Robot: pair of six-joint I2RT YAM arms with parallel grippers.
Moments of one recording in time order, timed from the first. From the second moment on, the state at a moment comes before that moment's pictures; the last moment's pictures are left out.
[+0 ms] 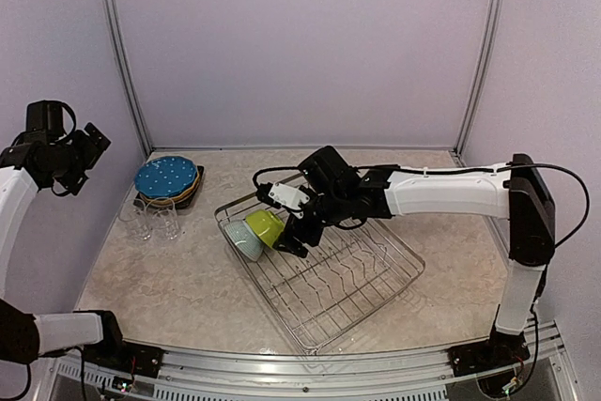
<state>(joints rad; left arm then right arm) 0.18 1.03 1.19 -0.74 -0.01 -0.74 0.97 1.88 1.45 -0.33 -0.12 -0.30</state>
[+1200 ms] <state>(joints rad) 0.17 1.05 1.19 -0.76 0.03 -0.75 1.02 2.16 1.65 -0.29 0.11 -0.35</state>
